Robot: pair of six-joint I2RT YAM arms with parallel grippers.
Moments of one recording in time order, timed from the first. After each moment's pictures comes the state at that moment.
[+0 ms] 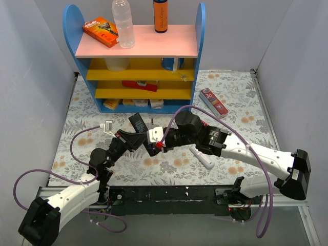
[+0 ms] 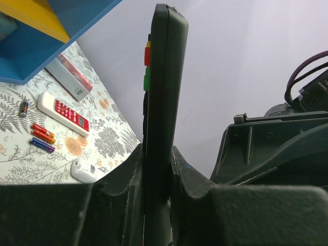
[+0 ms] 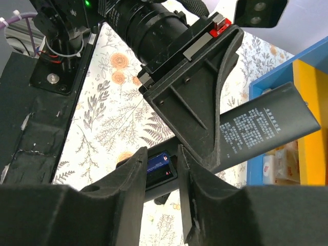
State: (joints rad) left arm -0.55 0.72 0.07 0.97 0.24 -1.11; right arm 1.13 1.26 1.12 -0.23 -0.45 -0.57
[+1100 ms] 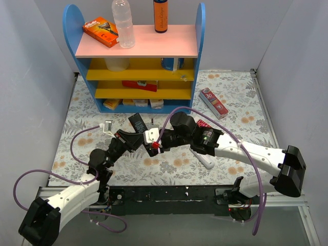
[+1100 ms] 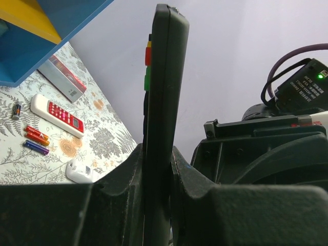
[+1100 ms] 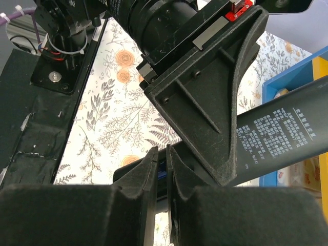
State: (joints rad) left arm -0.55 0.71 0.08 0.99 0.27 -1.12; right arm 1.12 1.34 1.11 -0.19 -0.48 -0.58
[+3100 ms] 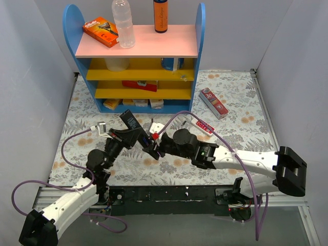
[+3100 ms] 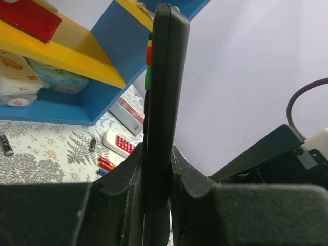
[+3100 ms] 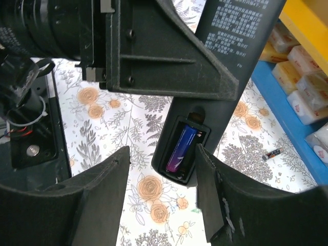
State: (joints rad) left arm -0.55 0.56 0.09 0.78 0.07 -0.85; right arm 1.22 1.30 0.83 0.26 -0.03 -0.08
